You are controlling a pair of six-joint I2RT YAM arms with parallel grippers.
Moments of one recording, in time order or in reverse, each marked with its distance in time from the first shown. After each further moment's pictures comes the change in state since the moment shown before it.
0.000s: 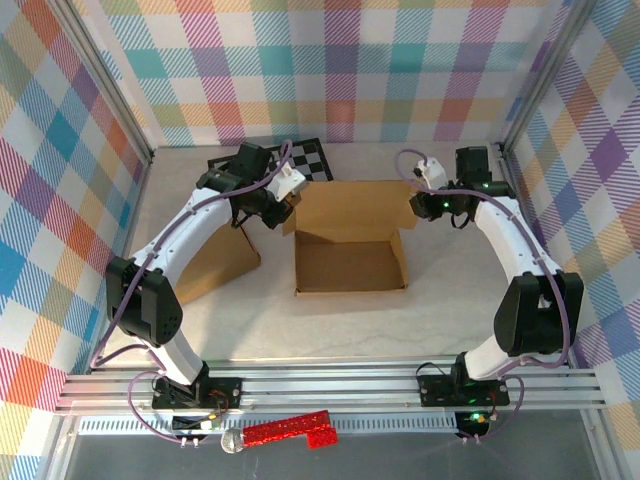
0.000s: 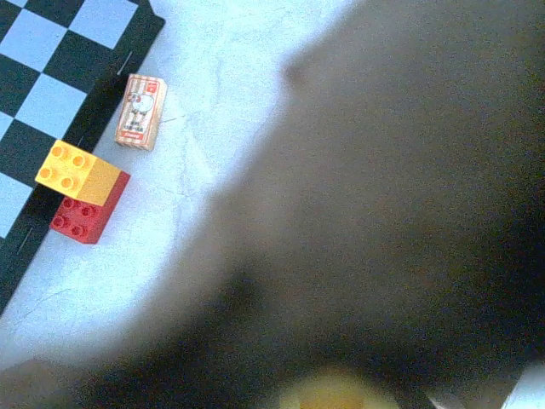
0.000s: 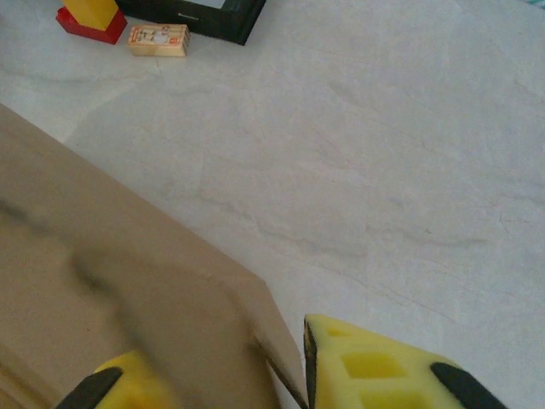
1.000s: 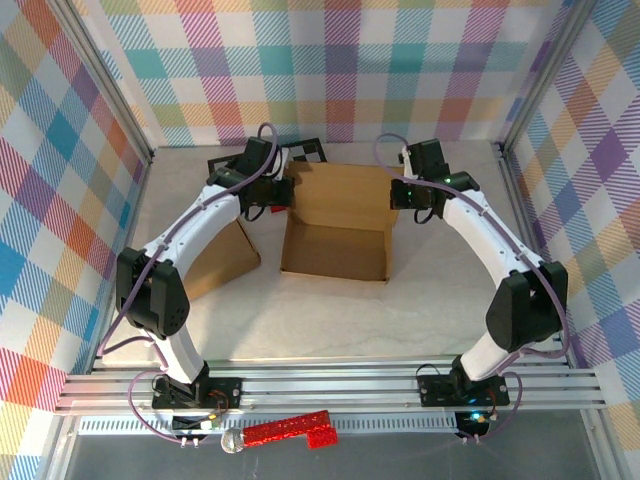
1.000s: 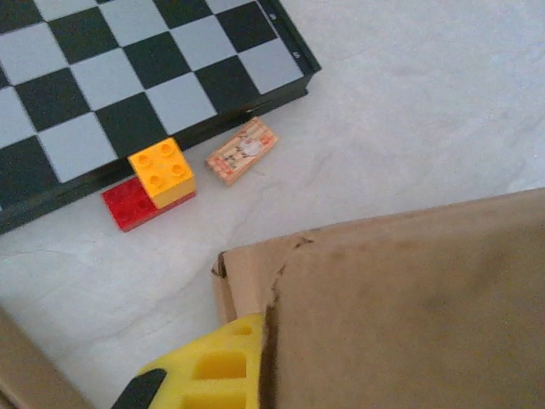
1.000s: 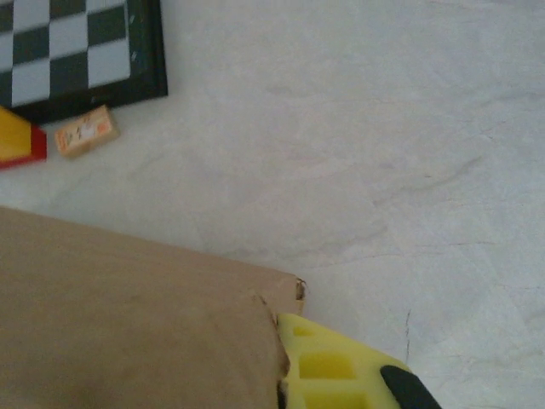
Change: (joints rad) left arm -0.031 0.062 0.009 0.211 -0.200 -0.637; right arm 0.240 0.039 0.100 -0.003 0.443 0.683
